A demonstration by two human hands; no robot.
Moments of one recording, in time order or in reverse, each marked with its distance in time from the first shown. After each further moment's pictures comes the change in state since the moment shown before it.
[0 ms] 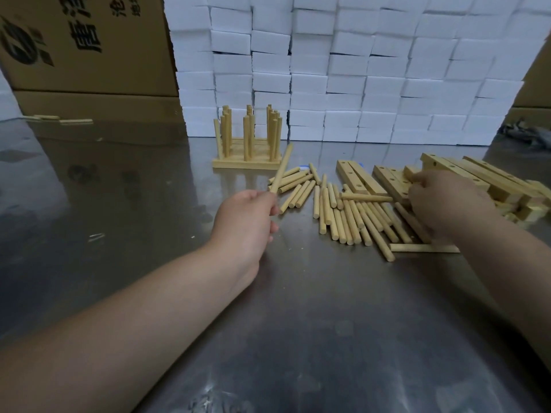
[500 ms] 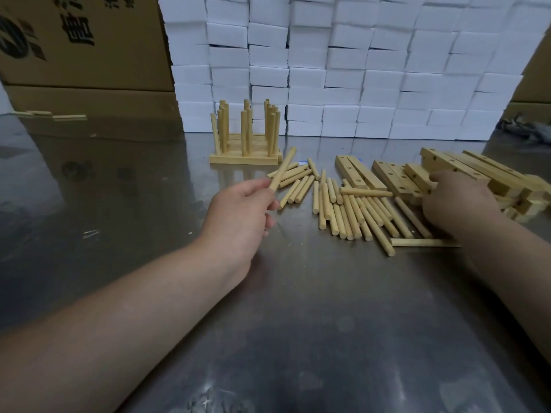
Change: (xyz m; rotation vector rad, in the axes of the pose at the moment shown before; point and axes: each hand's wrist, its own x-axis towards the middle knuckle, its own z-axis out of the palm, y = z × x) left_hand 0.002 -0.001 -0.010 -0.011 -0.066 0.085; right_hand 0.006 0.012 0.008 -0.019 0.053 0.101
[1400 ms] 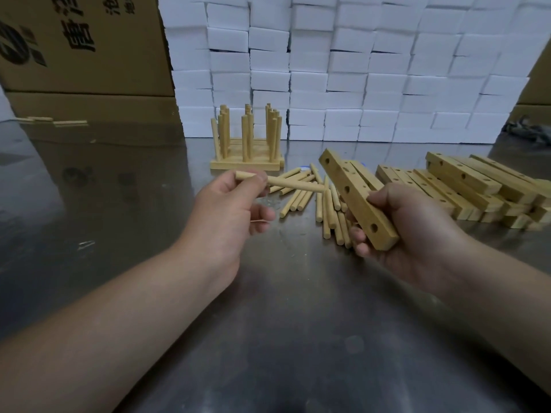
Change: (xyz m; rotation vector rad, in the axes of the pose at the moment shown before) left_hand 0.006 0.008 -0.012 -0.223 -0.064 0.060; right_hand -0.074 -0.049 -0.010 1.572 -0.718 0.113
